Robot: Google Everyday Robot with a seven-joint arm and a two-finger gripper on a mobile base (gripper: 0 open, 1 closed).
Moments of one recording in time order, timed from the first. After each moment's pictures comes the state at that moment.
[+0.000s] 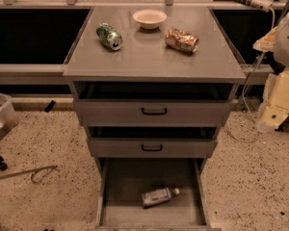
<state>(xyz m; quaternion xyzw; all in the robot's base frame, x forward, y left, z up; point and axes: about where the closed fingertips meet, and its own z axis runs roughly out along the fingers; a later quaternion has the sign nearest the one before) 0.438 -0.217 0.976 -0.60 0.78 -0.03 0.16</state>
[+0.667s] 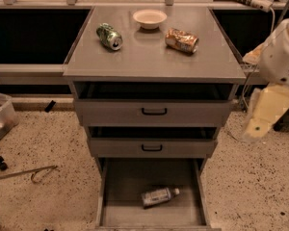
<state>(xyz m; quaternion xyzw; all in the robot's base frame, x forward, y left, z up) 0.440 -0.205 0.950 -0.60 0.78 -0.03 0.17</state>
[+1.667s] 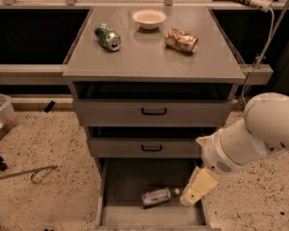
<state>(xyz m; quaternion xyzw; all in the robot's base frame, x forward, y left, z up) 0.409 -0.129 0.723 -0.53 0.81 0.15 0.19</state>
